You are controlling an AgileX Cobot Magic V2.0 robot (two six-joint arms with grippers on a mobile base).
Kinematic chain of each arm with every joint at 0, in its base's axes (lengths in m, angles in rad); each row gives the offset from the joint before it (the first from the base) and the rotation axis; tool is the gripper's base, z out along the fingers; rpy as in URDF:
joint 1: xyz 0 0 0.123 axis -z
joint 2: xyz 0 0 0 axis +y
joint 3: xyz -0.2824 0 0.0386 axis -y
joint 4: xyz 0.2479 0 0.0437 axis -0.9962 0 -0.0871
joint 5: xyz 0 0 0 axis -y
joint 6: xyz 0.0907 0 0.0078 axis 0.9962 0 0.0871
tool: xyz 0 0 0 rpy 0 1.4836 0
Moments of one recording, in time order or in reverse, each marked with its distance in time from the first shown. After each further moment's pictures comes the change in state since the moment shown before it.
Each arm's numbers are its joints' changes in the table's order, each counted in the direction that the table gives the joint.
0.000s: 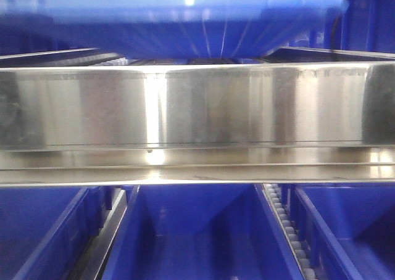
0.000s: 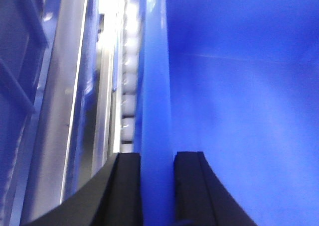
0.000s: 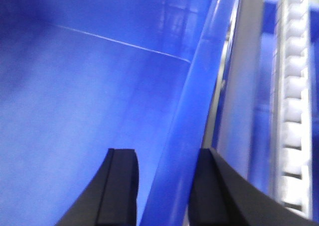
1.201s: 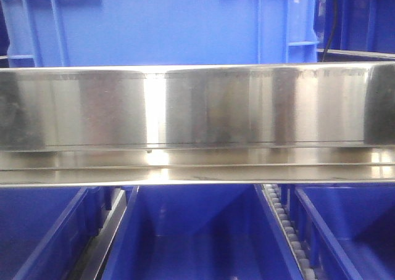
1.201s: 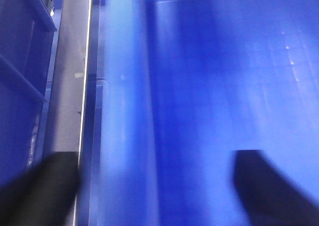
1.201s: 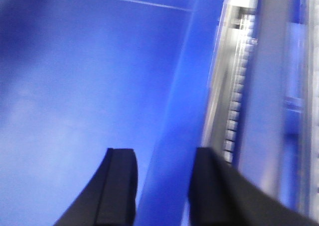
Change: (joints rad) left arm 0.045 -0.002 -0.240 -0.139 0.095 0.021; right arm 0.000 0.124 -0.007 -0.027 0.047 -0.012
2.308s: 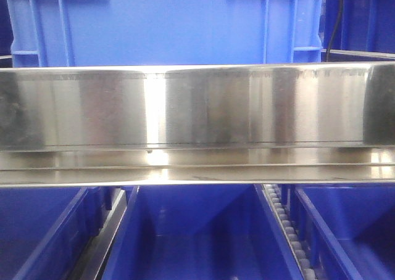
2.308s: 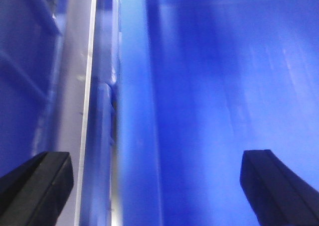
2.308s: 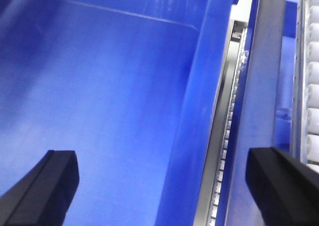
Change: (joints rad) left arm 0.000 -0.003 0.000 0.000 -0.002 0.000; right arm 0.000 -0.035 0.000 0.007 0.004 -0.018
